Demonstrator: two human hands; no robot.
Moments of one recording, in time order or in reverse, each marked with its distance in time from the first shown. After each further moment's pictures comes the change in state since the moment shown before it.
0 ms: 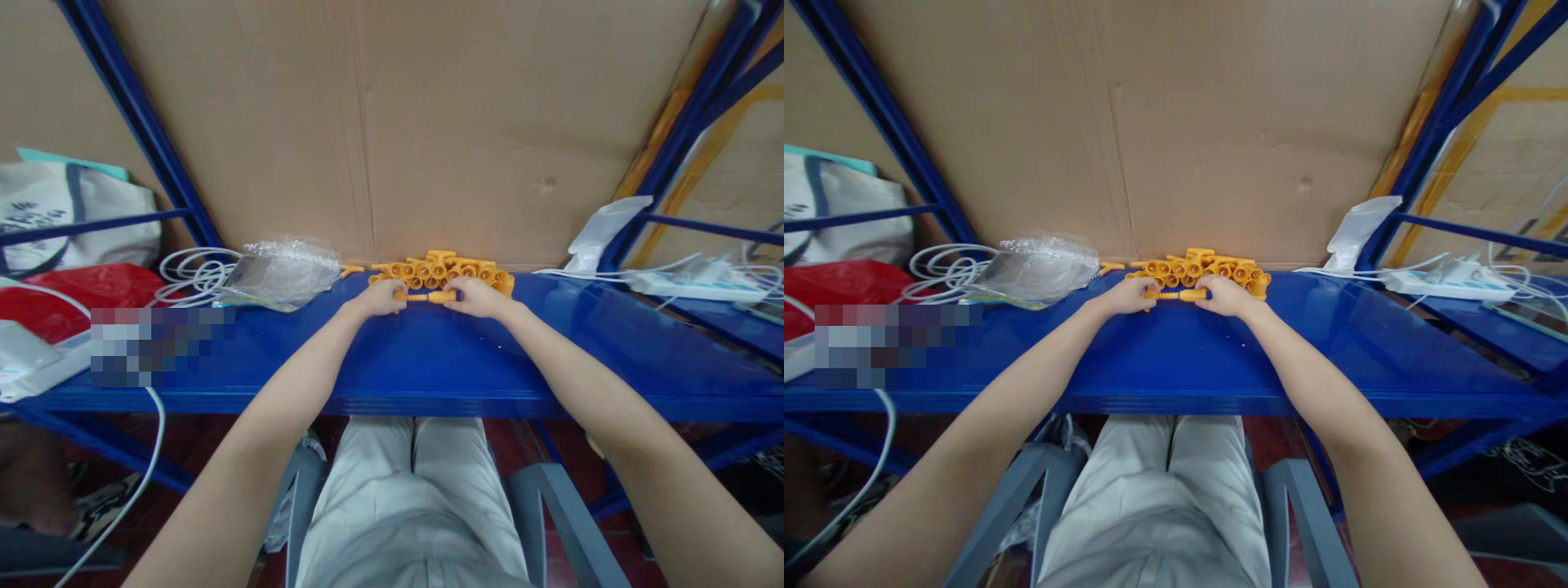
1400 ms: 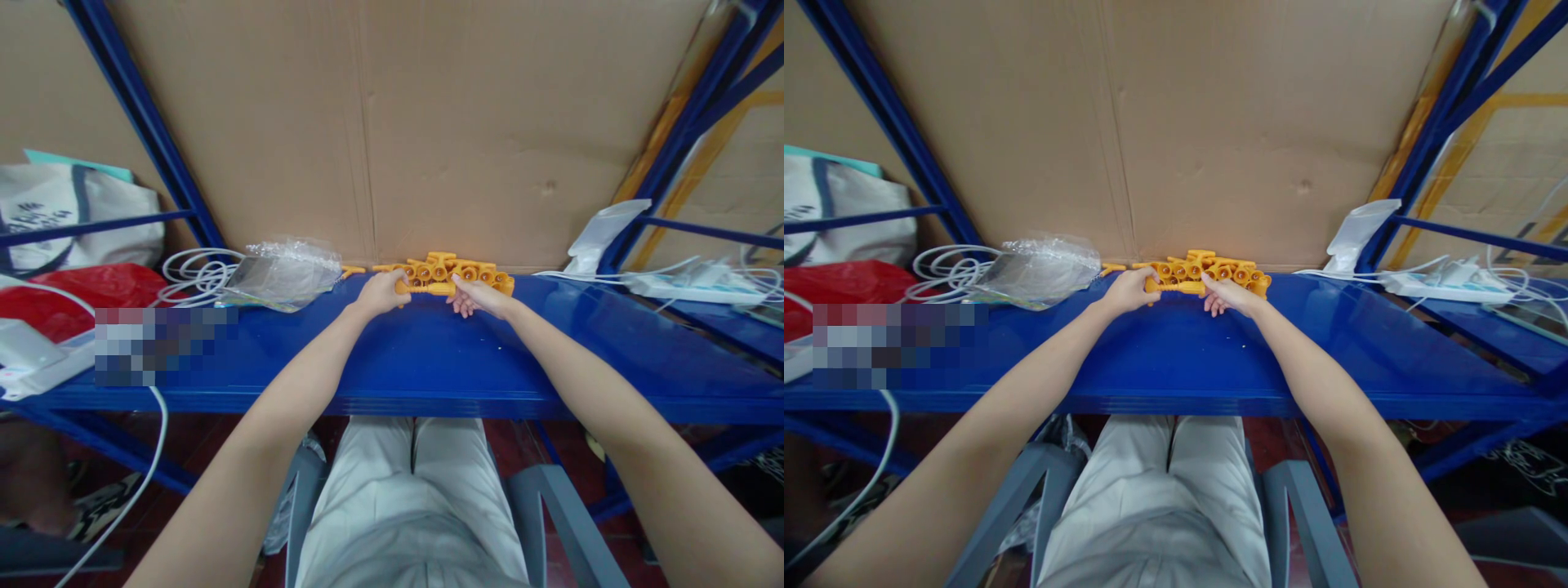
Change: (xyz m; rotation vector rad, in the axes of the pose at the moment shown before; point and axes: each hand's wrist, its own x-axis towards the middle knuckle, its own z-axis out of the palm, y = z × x) left_hand -0.002 0.007 0.000 -0.020 0.233 -0.010; right_hand -0.002 -0.009 -0.008 0.952 -0.162 0.559
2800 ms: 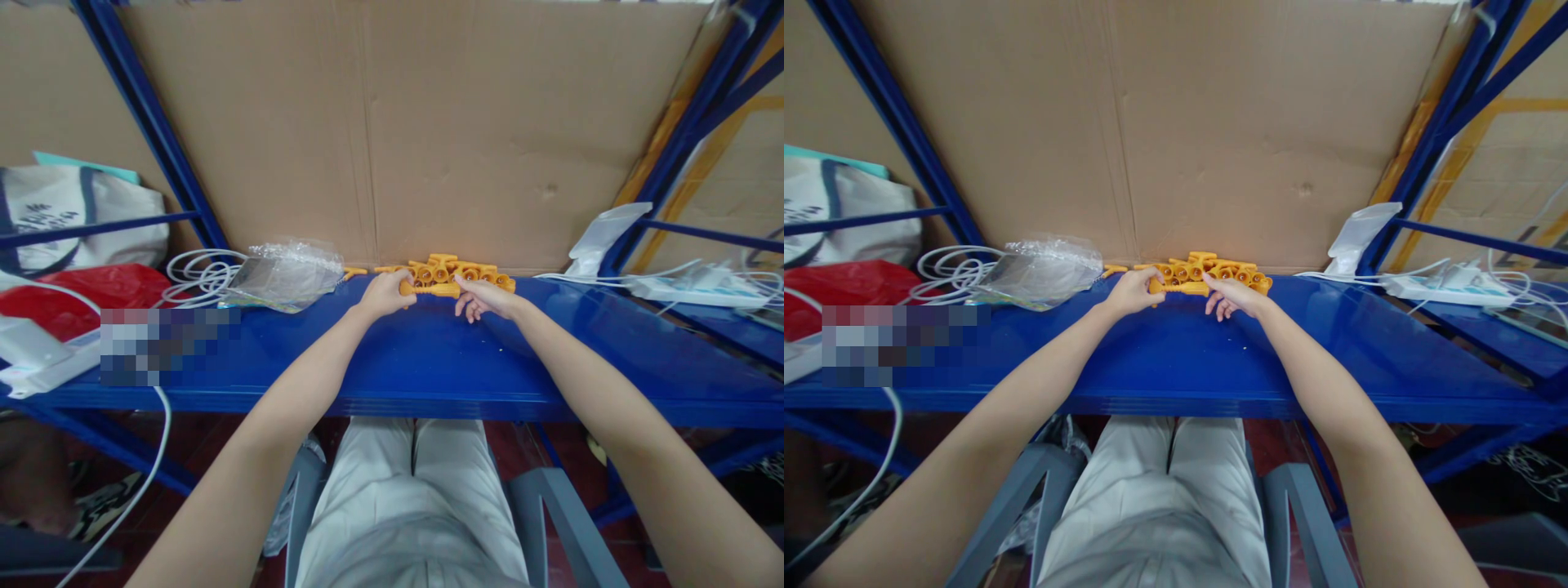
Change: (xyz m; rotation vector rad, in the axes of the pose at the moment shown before) left_hand -0.001 0.003 0.000 -0.085 0.067 0.067; right_hand -0.013 -0.012 -0.005 0.045 -0.055 0.045
